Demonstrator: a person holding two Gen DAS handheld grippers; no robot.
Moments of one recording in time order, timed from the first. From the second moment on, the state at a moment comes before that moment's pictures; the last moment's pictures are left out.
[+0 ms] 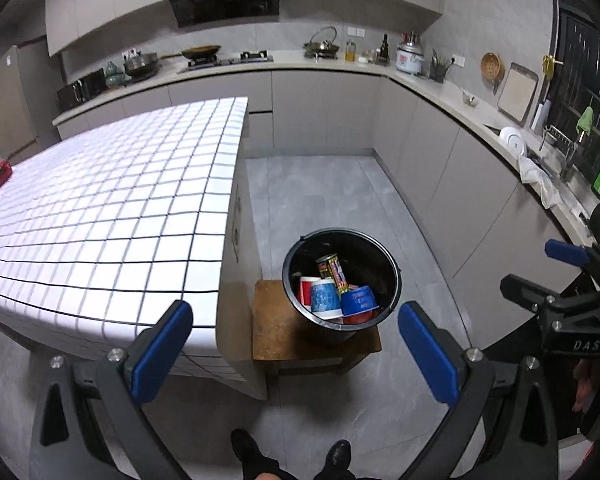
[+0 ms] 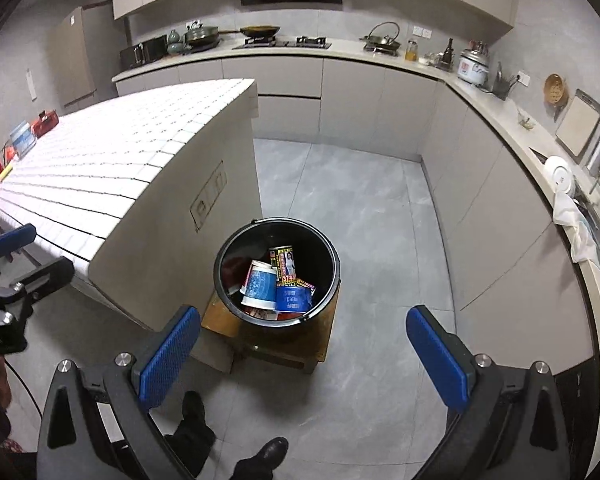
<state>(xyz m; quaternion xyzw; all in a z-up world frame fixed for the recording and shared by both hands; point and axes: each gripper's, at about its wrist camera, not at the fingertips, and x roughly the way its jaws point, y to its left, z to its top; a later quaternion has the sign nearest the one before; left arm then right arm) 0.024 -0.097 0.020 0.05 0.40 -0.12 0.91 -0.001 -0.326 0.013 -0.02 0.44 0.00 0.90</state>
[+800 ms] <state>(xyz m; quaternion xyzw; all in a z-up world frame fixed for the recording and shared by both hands) 0.018 -0.097 0.029 0.04 0.37 -0.11 0.92 -0.009 -0.317 0.031 -0.02 0.40 0.00 0.92</state>
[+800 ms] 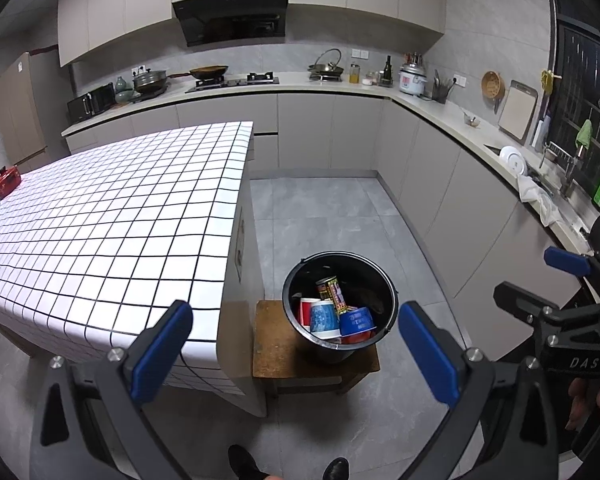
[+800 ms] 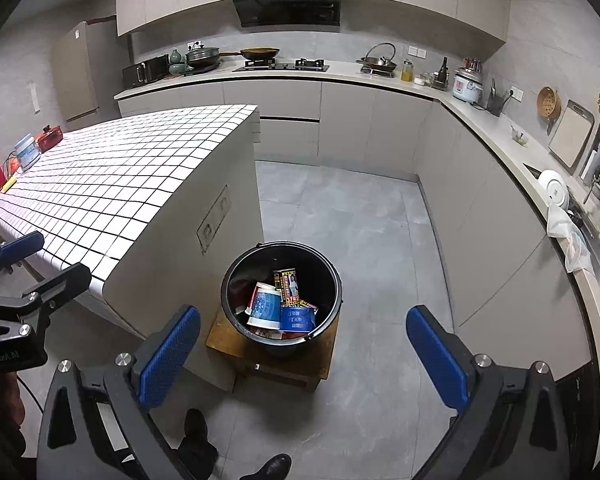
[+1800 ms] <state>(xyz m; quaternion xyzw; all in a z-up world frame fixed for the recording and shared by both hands) 0.013 -0.093 0.033 0.03 0.37 -0.10 0.92 -0.006 -0.307 0.033 -0.03 0.39 0.02 0.92</state>
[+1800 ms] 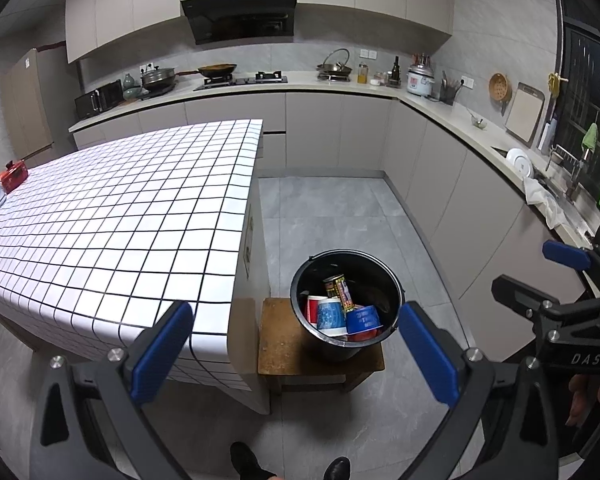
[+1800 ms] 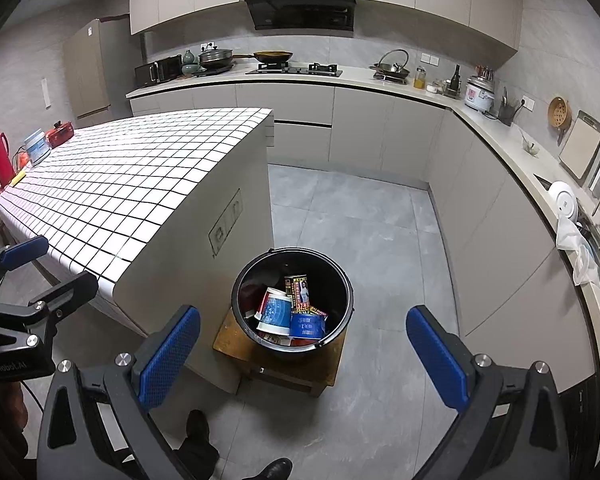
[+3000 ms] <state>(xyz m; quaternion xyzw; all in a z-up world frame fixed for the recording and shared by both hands) 0.017 -0.094 0.032 0.02 0.37 -0.12 0.92 -0.007 -0.308 0.031 -0.03 0.39 0.02 0.92</state>
